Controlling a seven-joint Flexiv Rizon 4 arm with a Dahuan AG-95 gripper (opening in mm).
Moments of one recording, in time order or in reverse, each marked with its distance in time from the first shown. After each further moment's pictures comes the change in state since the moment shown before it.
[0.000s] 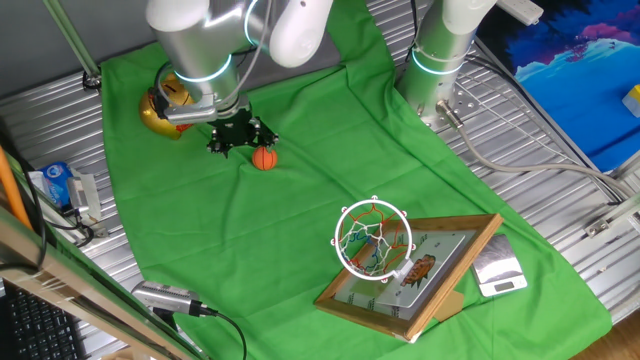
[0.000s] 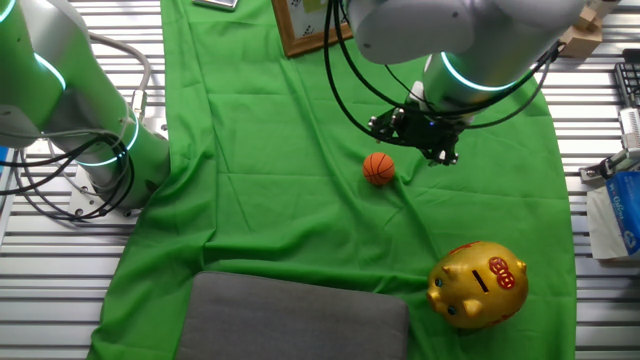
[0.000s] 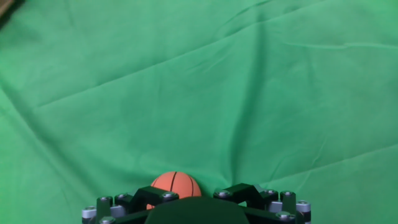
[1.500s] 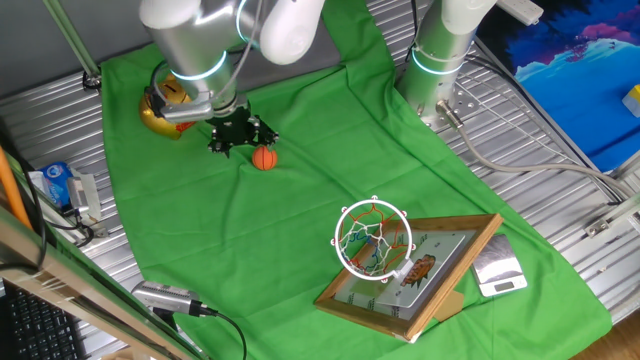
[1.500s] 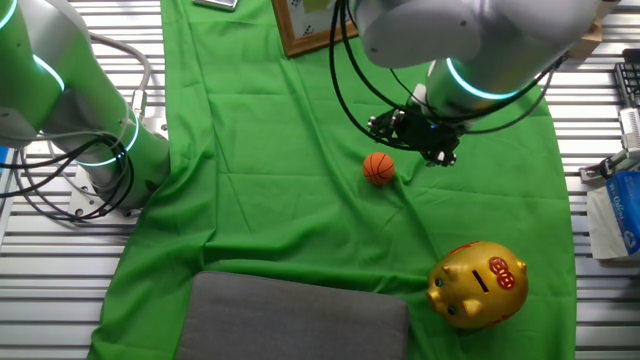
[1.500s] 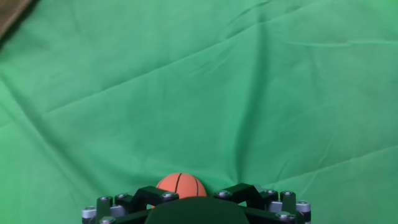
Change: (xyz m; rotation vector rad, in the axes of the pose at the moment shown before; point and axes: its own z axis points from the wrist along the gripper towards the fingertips) arm 0.000 0.002 0.001 -0.029 0.014 -0.001
